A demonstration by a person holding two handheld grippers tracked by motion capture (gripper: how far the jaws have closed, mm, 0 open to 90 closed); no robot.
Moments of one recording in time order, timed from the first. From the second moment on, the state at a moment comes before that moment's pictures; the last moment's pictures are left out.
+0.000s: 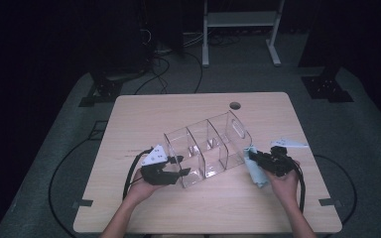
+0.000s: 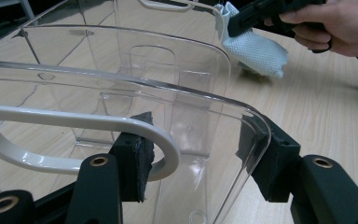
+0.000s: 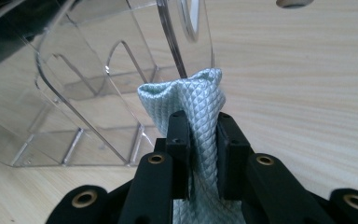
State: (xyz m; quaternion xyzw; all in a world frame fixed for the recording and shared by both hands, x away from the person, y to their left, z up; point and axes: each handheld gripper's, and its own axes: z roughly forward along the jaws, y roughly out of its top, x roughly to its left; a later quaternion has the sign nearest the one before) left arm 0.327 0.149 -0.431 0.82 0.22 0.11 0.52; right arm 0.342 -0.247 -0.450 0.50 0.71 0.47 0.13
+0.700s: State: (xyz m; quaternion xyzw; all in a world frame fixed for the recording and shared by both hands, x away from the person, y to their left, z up) left arm 0.327 0.149 -0.431 0.82 0.22 0.10 0.52; right arm 0.340 -0.243 -0.403 0.47 0.73 0.47 0.16
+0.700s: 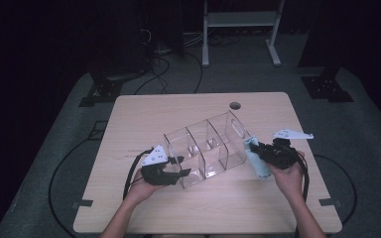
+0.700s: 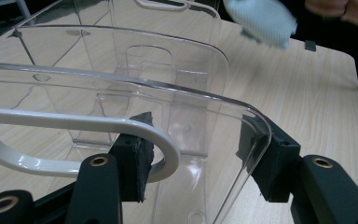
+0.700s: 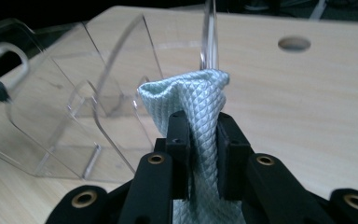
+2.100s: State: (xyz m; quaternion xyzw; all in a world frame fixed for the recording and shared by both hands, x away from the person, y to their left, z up) left arm 0.316 0.127 -0.431 0.83 0.21 0.11 0.51; right arm 0.328 -0.201 -0.435 0.43 0.75 0.48 0.11
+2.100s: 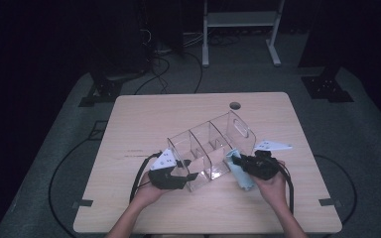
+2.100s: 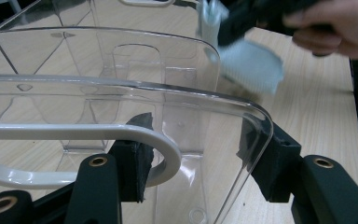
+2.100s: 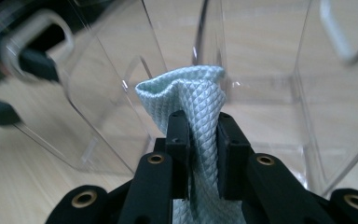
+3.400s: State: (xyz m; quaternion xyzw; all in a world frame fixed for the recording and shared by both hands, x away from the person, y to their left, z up) left arm 0.316 0.126 -0.432 0.83 0.21 0.10 0.51; right arm 0.331 -0.197 -0.444 0.43 0.76 0.47 0.12
